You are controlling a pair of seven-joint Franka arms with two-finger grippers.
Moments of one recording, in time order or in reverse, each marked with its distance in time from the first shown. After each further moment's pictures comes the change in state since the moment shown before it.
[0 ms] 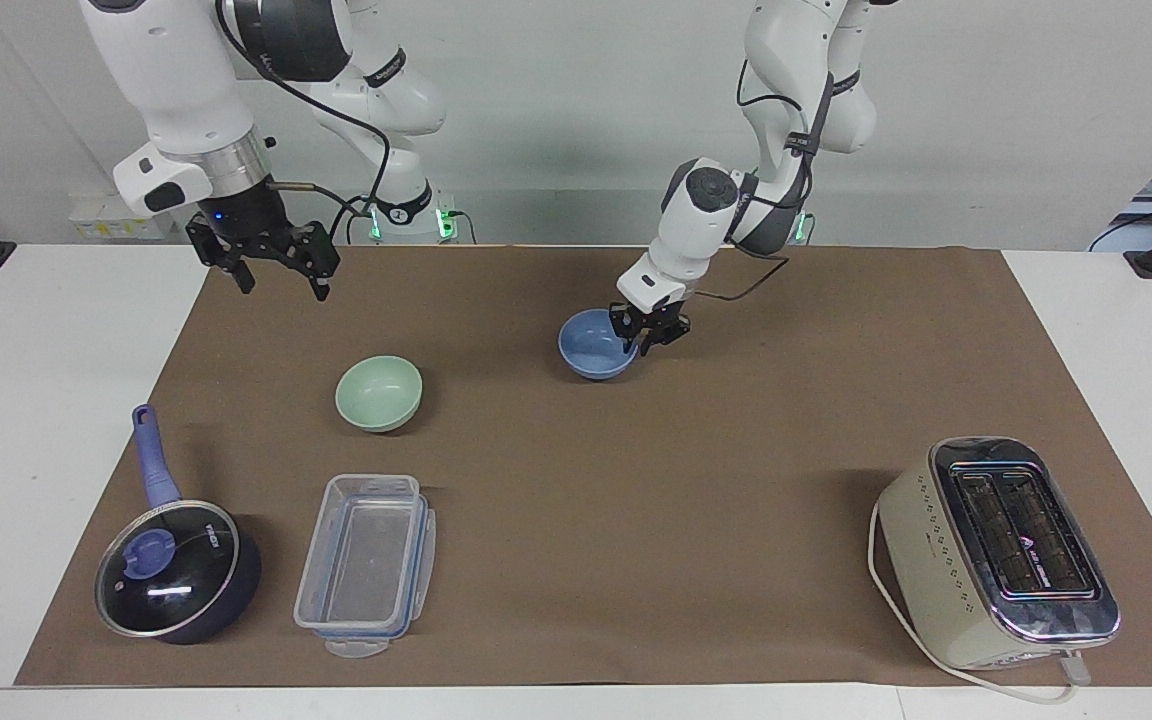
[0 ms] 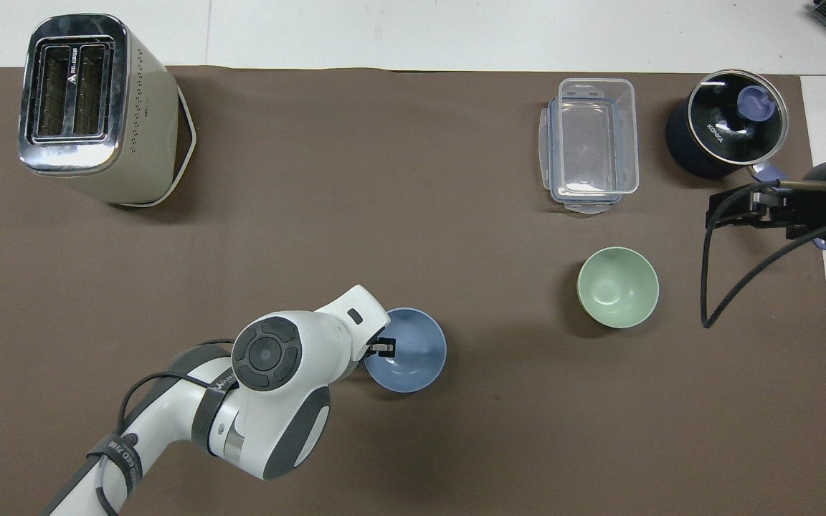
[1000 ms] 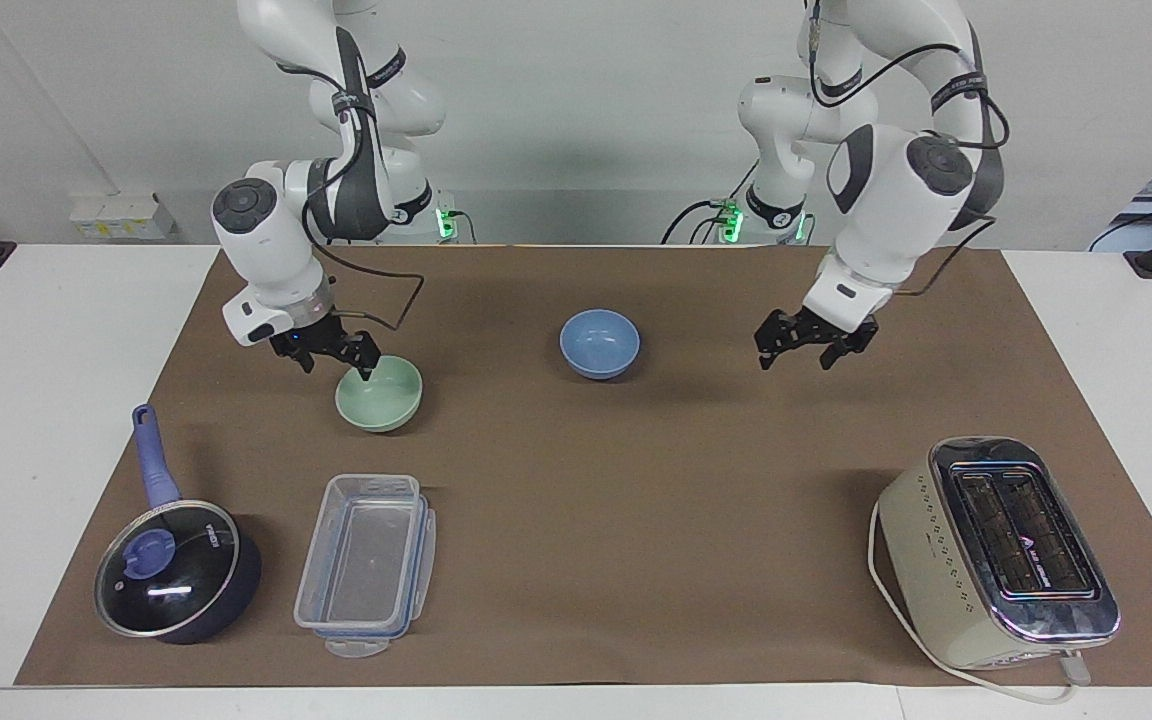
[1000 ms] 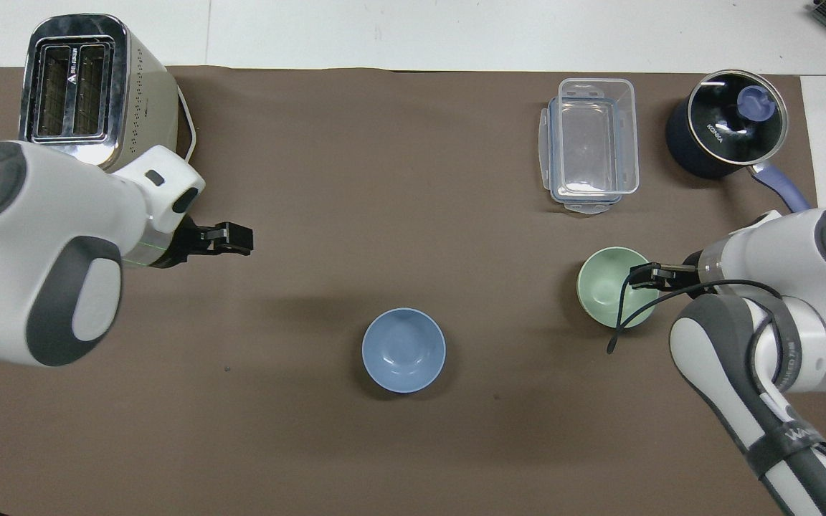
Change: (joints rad) left arm 0.450 -0.034 0.029 0.399 0.155 -0.530 0.215; right arm -0.037 0.044 -0.001 -0.551 0.000 0.547 -0.006
